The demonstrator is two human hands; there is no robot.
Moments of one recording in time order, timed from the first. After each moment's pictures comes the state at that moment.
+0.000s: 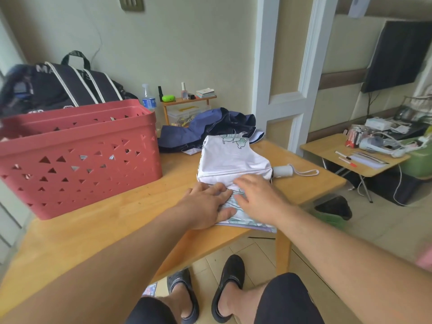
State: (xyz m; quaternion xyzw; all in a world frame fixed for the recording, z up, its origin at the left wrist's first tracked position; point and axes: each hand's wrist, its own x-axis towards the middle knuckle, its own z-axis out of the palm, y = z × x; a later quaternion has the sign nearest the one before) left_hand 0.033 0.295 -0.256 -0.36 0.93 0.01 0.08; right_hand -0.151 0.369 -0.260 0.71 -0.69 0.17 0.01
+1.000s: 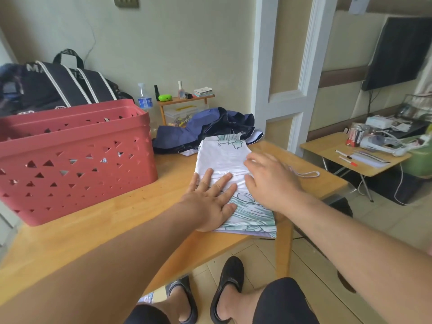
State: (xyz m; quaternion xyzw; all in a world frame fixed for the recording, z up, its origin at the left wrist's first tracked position) left_hand 0.007 0.281 -0.263 -0.36 0.92 -0.08 0.11; right_hand -0.174 0.363 -0.226 0.67 -0.71 0.16 0.13
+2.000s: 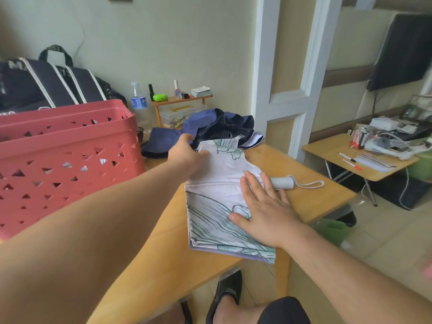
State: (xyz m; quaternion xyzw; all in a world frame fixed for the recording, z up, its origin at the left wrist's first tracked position) left_hand -0.029 0.173 -0.202 -0.55 0.71 0.28 -0.34; right_hand -0.189 0.354 -0.279 0.66 -0.75 0.05 -0.02
